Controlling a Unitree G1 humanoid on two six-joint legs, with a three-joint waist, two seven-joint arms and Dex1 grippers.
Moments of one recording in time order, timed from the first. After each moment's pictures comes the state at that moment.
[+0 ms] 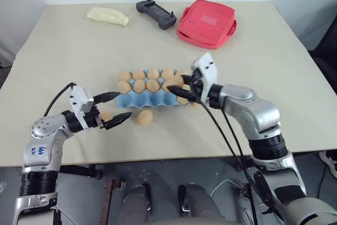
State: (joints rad) left arm -0.25 0.64 0.23 0.06 -0.45 0.18 -1.01; right arm -0.70 -0.31 0.18 -0.06 0.38 0.75 0.60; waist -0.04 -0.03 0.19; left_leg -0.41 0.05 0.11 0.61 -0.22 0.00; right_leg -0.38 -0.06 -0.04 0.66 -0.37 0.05
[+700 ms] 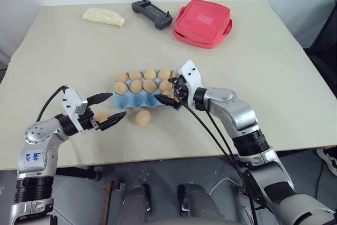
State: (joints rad) left arm -0.22 0.63 0.25 0.04 -0.45 0.16 -0.96; right arm -0.74 -0.24 0.23 0.10 0.27 0.61 0.62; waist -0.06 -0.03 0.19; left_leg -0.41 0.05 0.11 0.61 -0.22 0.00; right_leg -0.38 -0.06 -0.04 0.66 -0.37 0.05
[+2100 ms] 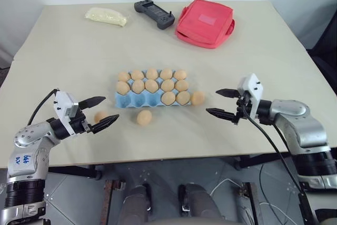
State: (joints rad) left arm -0.15 0.68 0.31 0.04 -0.49 0.20 -1.00; right arm -0.57 -0.64 0.07 0.19 0.32 0.35 1.05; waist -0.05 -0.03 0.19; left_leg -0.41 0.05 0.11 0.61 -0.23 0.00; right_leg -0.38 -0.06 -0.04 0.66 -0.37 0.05
